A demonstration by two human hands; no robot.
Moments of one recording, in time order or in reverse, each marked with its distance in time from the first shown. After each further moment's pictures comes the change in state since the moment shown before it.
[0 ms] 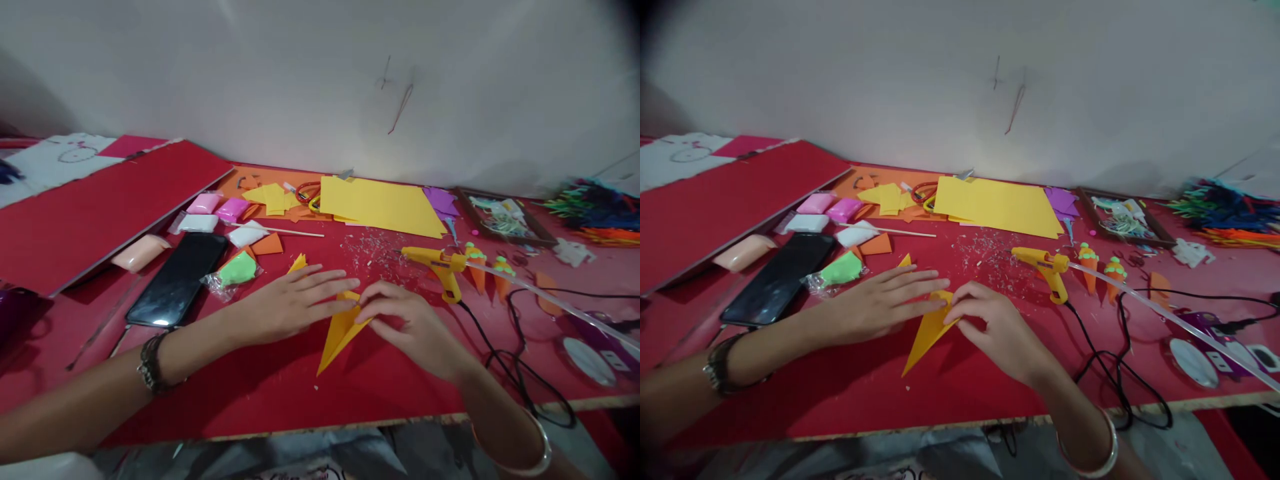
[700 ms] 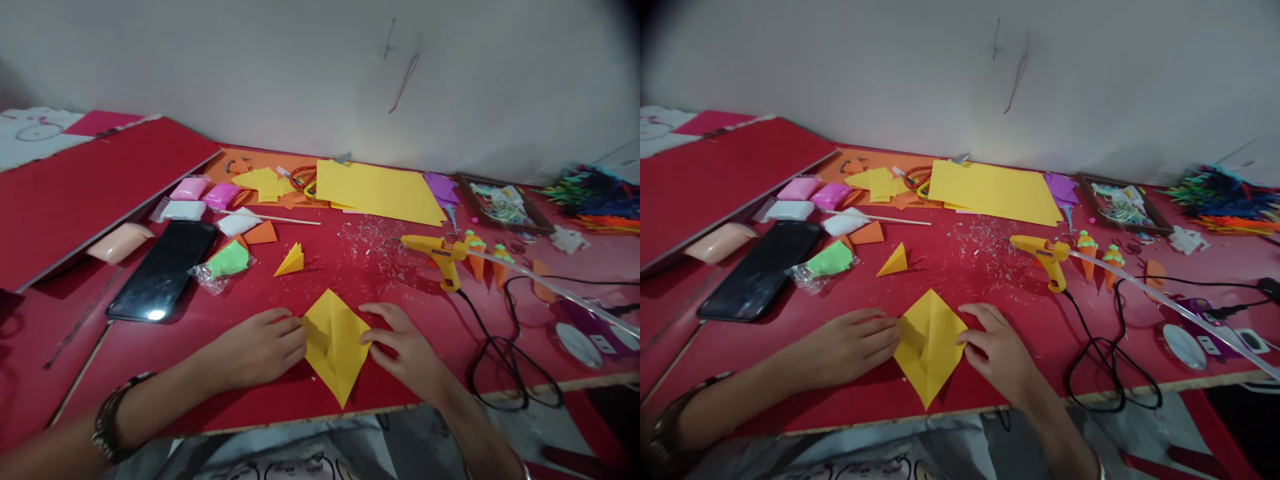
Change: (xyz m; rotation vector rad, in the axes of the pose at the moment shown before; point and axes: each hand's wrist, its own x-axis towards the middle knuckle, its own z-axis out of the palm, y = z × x) left_hand -0.041 0.037 0.037 0.115 -0.032 0.042; right_hand -0.051 0.044 0.046 -0.251 0.019 0.026
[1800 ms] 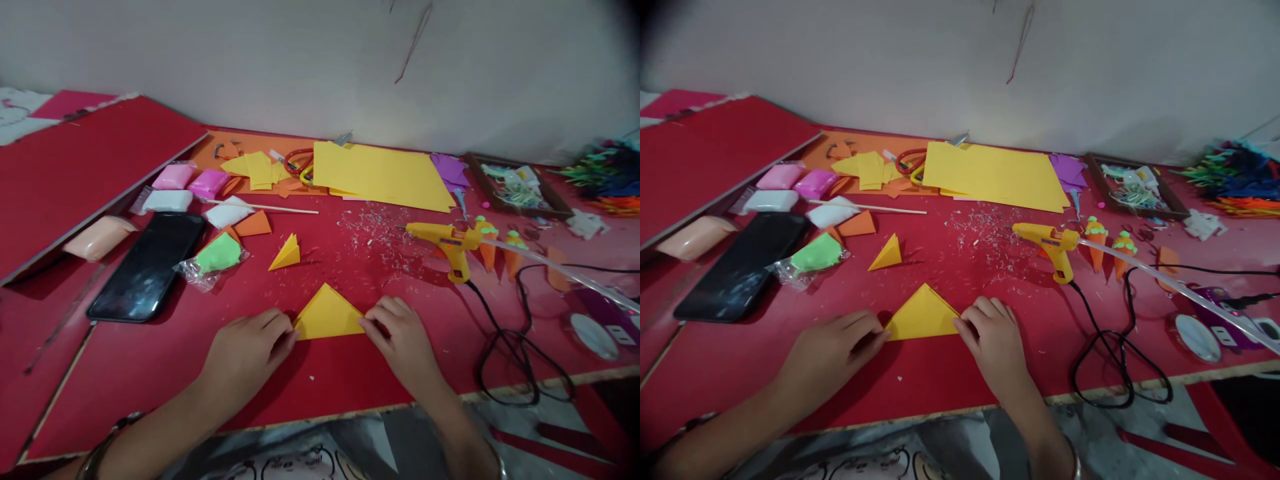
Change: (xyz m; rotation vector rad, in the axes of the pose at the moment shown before) left_hand 0.006 0.021 -0.002 -0.289 -0.201 -0.809; right_hand 0.012 -0.009 0.014 -0.100 0.077 0.277
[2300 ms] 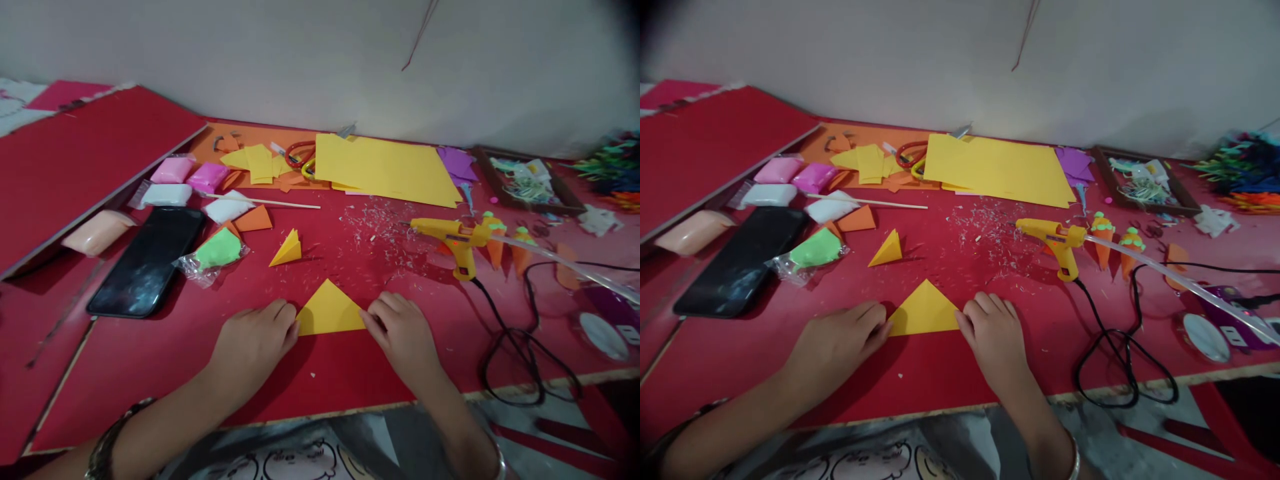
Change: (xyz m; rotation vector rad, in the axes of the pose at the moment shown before) left_hand 0.010 0.007 -0.004 0.207 -0.012 0.009; right_hand 0.005 -0.004 0.000 -0.249 -0.029 0.001
